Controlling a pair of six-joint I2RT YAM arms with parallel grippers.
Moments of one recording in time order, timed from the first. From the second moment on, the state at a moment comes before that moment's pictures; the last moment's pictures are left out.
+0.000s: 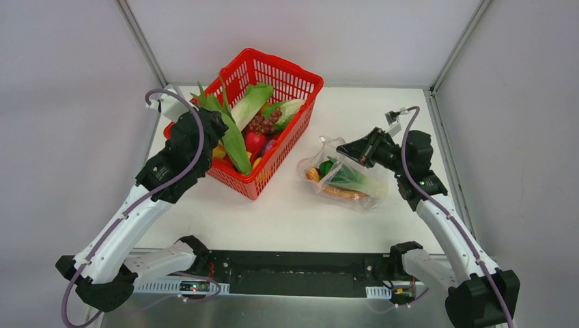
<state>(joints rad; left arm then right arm) -0.63 0.98 1.27 -0.57 -0.80 -0.77 0.25 0.94 0.74 -0.01 -0.64 0.96</state>
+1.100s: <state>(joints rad) -0.91 1.12 1.27 -0.12 -0.97 -0.71 0.29 0.92 0.72 0.05 -0.57 1.05</state>
